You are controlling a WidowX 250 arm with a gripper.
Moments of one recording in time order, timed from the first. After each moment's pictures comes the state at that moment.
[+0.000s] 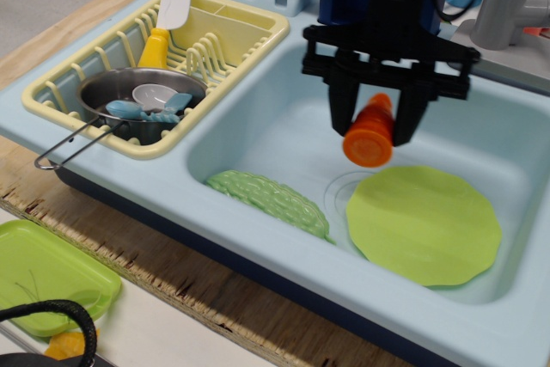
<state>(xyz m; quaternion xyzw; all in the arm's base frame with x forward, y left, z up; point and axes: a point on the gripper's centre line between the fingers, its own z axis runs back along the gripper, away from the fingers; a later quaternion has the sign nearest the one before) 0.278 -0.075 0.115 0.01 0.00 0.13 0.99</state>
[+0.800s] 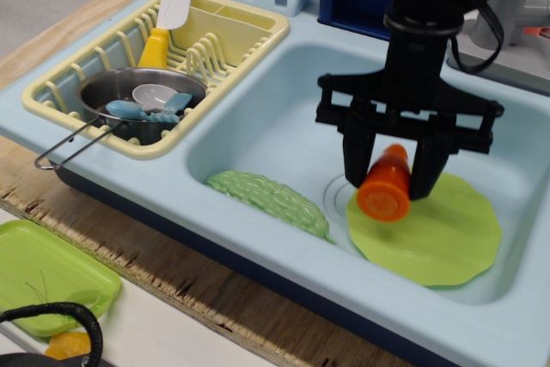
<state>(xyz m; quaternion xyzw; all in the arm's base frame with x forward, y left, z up) 0.251 -0.096 0.096 -0.01 0.04 0.12 0.99</state>
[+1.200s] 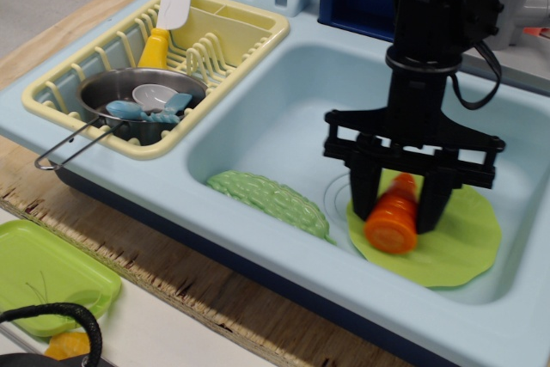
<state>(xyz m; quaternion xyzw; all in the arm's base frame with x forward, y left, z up) 0.251 -0.109 0.074 -0.04 0.07 0.09 0.99</state>
